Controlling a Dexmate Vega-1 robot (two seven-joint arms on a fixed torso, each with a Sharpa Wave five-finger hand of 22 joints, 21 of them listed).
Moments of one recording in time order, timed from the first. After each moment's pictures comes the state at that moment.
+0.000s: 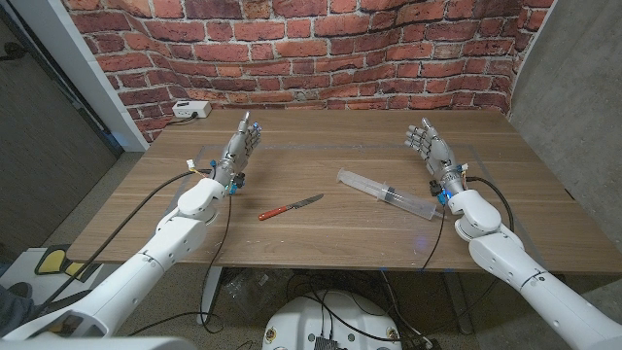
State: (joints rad) left arm 0.95 0.62 0.34 -1.51 -0.62 -0.24 0.04; left_hand 0.31 -0.02 -0.05 0.11 0.35 0.01 0.08 0.21 0.18 0.09 0.04 0.23 0.18 0.00 0.03 0.20 0.18 -0.04 0.00 0.22 0.18; right arm -1.08 -0.62 -0.30 -1.55 0.57 0.41 -0.07; right_hand 0.25 0.00 0.20 -0.08 0.18 0.26 0.09 0.20 0.19 0.30 0.13 0.21 0.19 0.17 0.08 0.19 0.18 0.19 0.00 0.44 0.17
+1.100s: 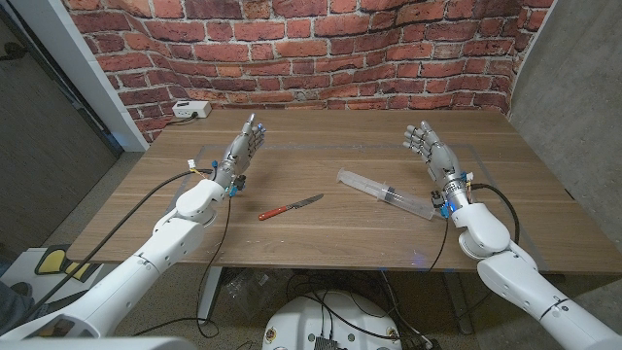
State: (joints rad) left arm 0.97 0.64 0.34 -1.55 -0.61 -0.25 0.02; left_hand 0.32 0.00 -0.05 0.11 0.35 0.02 0.07 0.21 0.18 0.09 0.04 0.22 0.18 0.00 0.03 0.20 0.18 -0.04 0.01 0.22 0.18; right arm -1.25 -0.66 -0.25 -1.76 0.44 0.45 -0.17; right_hand 0.26 0.01 0.20 -0.09 0.18 0.27 0.09 0.20 0.19 0.30 0.12 0.22 0.19 0.19 0.07 0.19 0.18 0.21 -0.01 0.43 0.17
